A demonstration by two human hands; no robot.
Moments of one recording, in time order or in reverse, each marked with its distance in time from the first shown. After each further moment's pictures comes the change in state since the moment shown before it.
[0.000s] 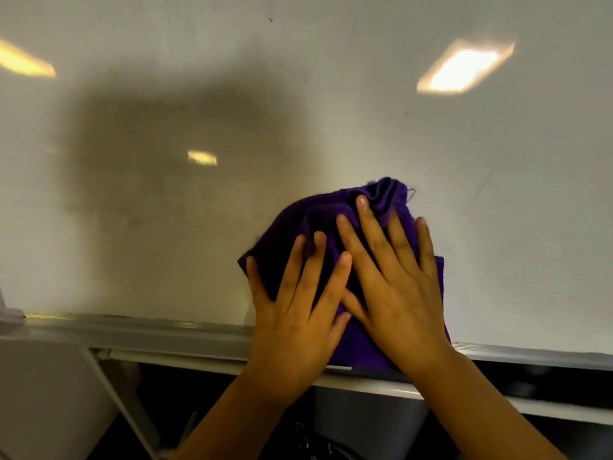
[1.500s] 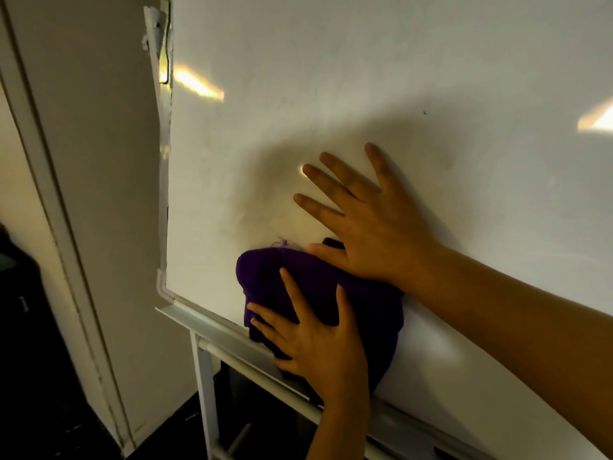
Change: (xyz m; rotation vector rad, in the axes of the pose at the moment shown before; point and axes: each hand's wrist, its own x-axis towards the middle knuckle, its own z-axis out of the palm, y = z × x) left_hand 0.041 -0.038 0.012 -0.514 0.243 -1.522; right_hand 0.188 -0.064 0.016 -0.222 -0.041 -0.676
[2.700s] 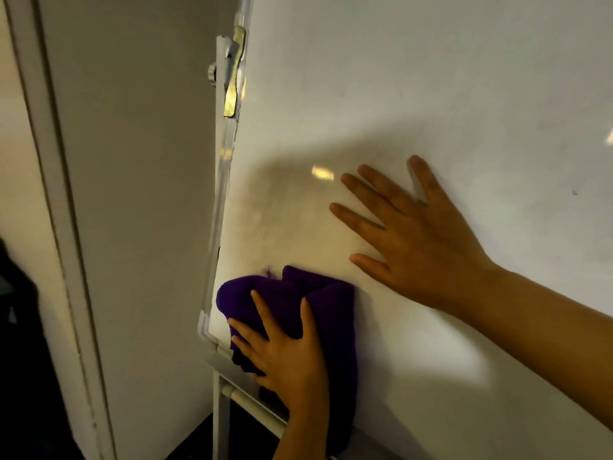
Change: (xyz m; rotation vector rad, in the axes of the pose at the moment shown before) left_hand 0.147 -0.005 -0.029 -0.068 0.004 -0.104; right_hand 0.087 0.003 -0.002 0.019 -0.047 -0.018
